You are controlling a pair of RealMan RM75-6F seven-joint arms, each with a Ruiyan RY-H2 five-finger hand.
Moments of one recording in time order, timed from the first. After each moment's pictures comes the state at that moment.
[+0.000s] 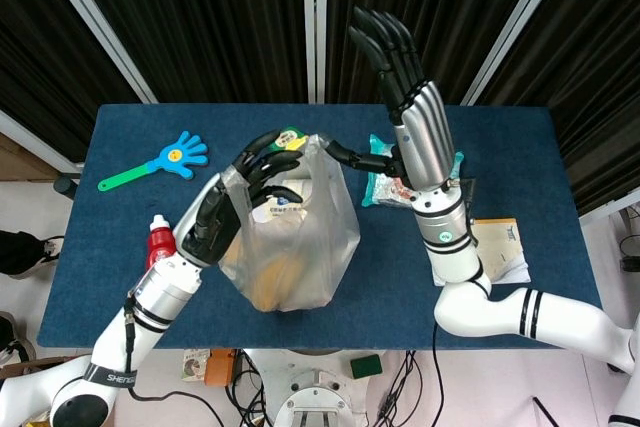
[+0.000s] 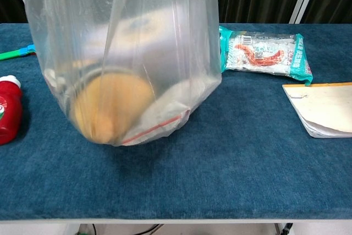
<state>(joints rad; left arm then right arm) -0.57 -1.14 -0.53 -2.36 1.13 1.03 -0.96 0.95 -1.42 0.59 -1.69 -1.42 1.44 0.10</state>
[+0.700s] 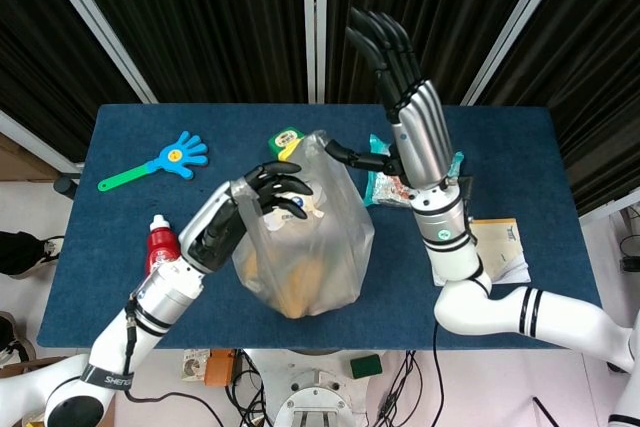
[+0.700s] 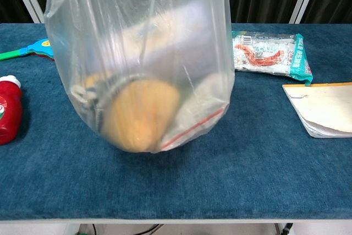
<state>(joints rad) -0.58 -1.11 -0.52 -2.36 1.15 0.98 -0.95 0.96 -1.42 0.57 -1.68 -1.41 1.43 0.11</state>
